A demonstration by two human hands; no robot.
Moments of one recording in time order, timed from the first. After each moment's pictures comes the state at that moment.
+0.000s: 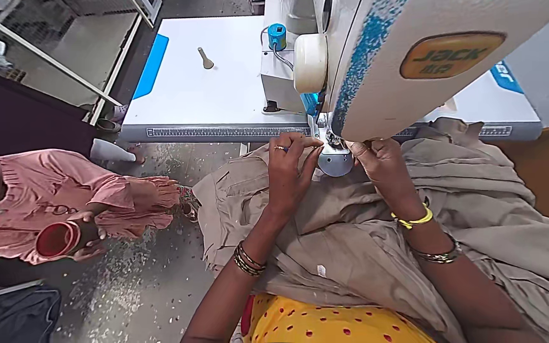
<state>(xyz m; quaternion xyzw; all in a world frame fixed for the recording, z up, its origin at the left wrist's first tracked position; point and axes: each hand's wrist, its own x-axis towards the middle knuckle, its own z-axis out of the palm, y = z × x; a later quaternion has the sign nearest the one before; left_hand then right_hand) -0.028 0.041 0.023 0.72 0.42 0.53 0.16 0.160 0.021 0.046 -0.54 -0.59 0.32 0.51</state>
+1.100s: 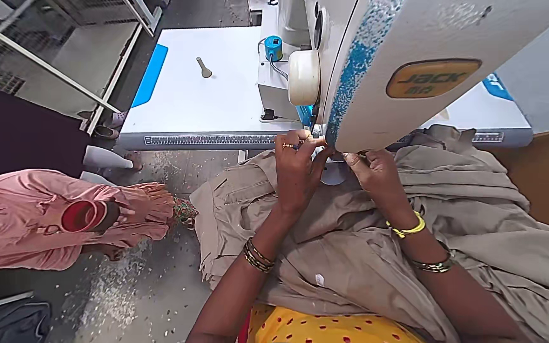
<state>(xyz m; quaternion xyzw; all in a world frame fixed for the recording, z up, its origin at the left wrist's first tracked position) -0.002 0.057 0.029 0.71 0.43 0.54 0.11 0.159 0.023 0.042 -0.55 -0.62 0.25 0.50</state>
